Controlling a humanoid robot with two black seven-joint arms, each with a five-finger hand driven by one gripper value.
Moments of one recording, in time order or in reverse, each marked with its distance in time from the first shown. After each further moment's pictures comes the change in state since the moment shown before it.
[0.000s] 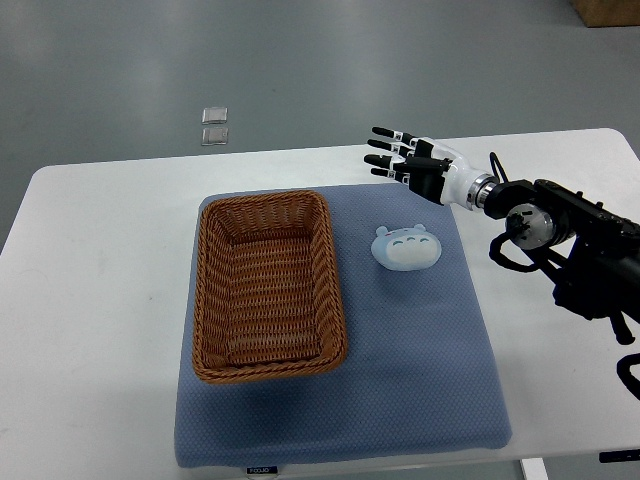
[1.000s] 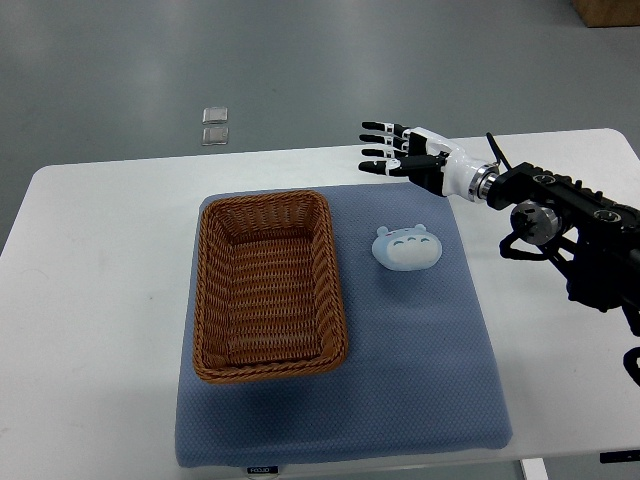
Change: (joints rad) left arm -0.001 0.000 0.012 -0.001 0.000 0.000 0.000; right arm 0.018 -0.033 0.001 0.029 -0.281 0.053 0.082
